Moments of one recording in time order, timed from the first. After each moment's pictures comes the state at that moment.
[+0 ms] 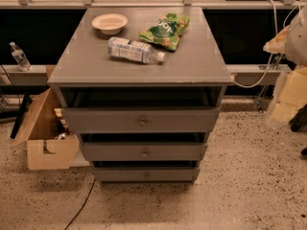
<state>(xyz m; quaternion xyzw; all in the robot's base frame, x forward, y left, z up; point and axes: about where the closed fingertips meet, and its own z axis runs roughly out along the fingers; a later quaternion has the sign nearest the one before) 0.438 -0.217 0.977 -0.60 0.78 -0.03 0.16</state>
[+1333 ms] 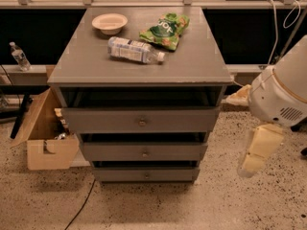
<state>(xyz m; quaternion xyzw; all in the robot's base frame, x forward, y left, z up) 0.396 -0.166 0.881 -0.65 0.74 0.09 0.14</state>
